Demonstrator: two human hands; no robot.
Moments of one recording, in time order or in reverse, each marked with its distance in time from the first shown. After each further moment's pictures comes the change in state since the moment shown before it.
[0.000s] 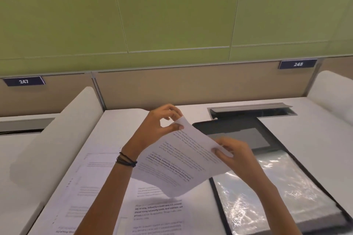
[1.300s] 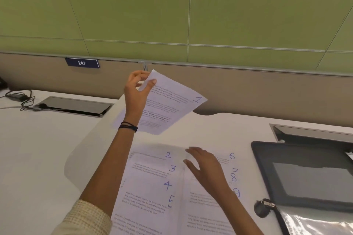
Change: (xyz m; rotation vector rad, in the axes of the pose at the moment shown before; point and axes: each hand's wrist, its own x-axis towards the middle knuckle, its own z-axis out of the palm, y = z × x) left_hand -0.005 -0.194 -0.192 0.060 0.878 -0.297; right_hand 0.142 -0.057 0.250 -0.203 -0.083 -0.282
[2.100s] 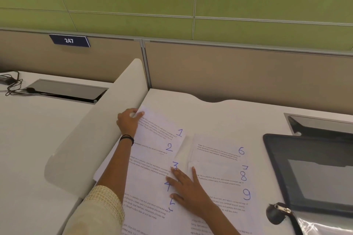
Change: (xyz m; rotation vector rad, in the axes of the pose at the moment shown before) left_hand -0.052 -0.216 -0.007 0.511 -0.065 -0.581; right_hand -0.033 0.030 0.128 -0.217 -0.770 -0.020
